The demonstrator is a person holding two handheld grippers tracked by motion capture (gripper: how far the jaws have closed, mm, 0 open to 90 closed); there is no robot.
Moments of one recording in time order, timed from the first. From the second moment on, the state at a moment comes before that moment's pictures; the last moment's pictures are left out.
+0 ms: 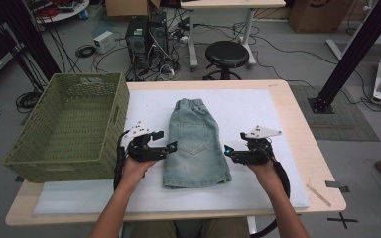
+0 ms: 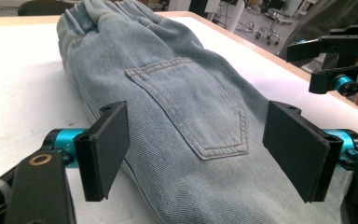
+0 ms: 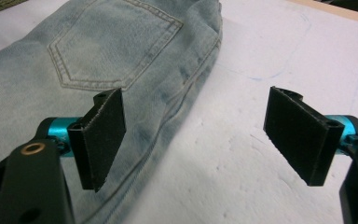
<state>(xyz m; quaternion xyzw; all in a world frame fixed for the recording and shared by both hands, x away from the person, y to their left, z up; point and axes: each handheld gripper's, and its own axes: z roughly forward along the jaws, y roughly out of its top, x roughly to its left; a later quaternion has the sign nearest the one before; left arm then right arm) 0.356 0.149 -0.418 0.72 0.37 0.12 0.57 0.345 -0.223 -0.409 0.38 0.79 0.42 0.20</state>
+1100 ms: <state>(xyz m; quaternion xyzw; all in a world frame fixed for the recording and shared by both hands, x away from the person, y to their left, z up) 0.354 0.162 -0.390 0.72 0.34 0.15 0.59 0.335 -0.243 -0.391 0.38 0.79 0.43 0.22</state>
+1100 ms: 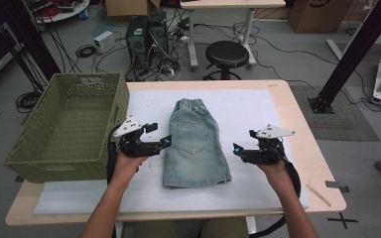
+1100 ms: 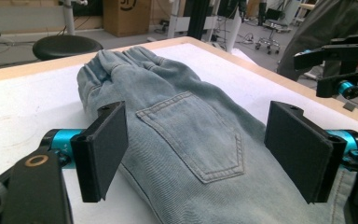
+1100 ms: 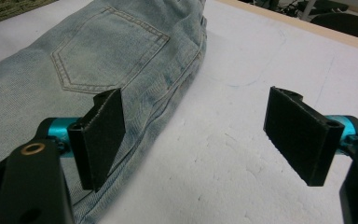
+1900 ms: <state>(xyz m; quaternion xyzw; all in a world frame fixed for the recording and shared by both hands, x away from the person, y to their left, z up) 0.391 0.154 -0.391 0.72 0.38 0.15 0.56 0.340 -0.239 -0.392 0.37 0.80 0.43 0.21</state>
